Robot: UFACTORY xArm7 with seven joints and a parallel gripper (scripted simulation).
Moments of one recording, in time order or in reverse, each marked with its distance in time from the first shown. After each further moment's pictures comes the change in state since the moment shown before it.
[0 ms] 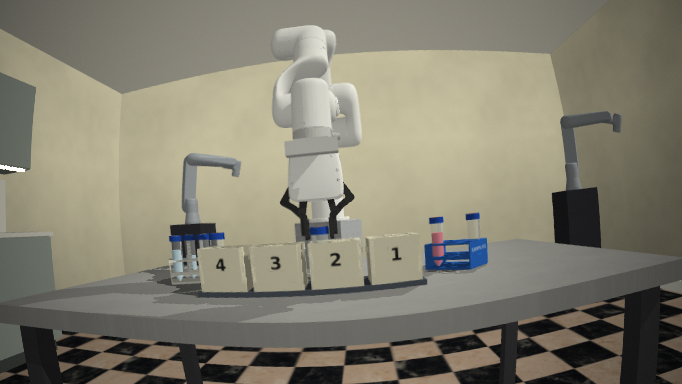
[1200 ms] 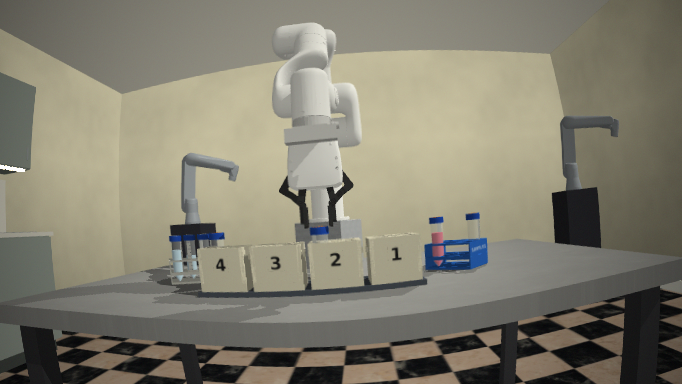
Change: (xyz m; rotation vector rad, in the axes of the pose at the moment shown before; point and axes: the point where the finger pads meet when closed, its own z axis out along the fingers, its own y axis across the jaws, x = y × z) arm 0.000 0.000 -0.022 0.000 0.000 0.000
